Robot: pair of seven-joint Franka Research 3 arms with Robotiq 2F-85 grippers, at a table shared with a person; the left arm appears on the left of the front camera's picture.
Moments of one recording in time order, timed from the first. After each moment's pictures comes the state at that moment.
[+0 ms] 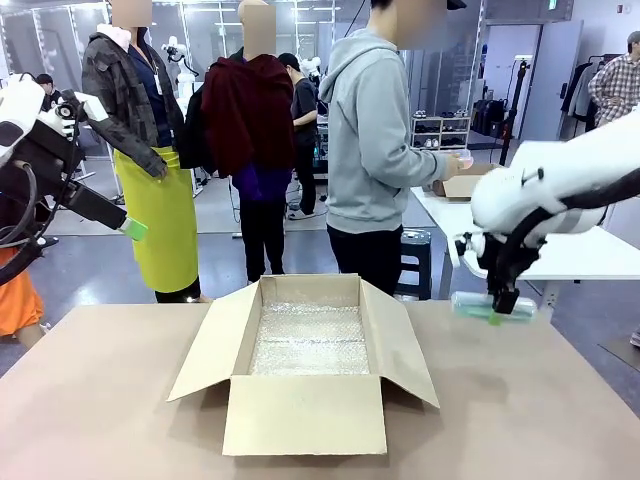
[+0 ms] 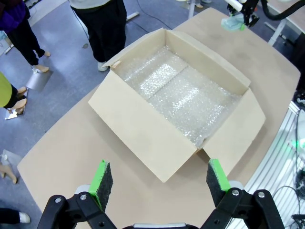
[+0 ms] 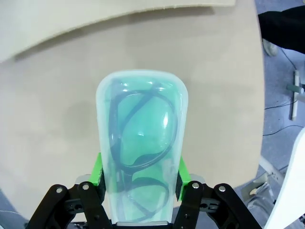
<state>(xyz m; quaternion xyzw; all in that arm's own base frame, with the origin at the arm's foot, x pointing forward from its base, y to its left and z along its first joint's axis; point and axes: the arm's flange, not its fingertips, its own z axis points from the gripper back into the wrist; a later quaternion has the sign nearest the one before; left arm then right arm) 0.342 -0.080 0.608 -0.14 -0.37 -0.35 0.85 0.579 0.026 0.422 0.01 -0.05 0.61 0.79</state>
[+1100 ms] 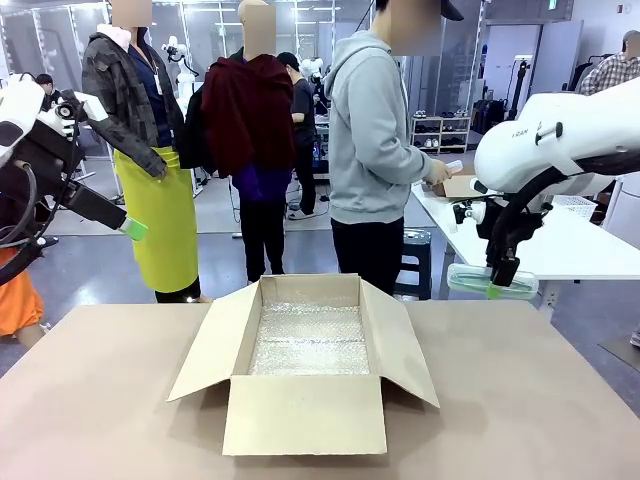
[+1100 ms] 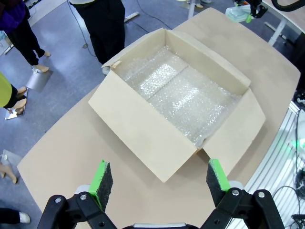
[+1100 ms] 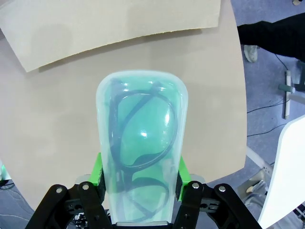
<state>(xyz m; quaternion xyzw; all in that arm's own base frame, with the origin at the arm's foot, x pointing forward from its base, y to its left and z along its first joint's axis) 0.342 -0.080 0.608 -0.14 -0.37 -0.35 0.85 0.562 0.042 0.476 0.00 -0.06 0.61 0.79</state>
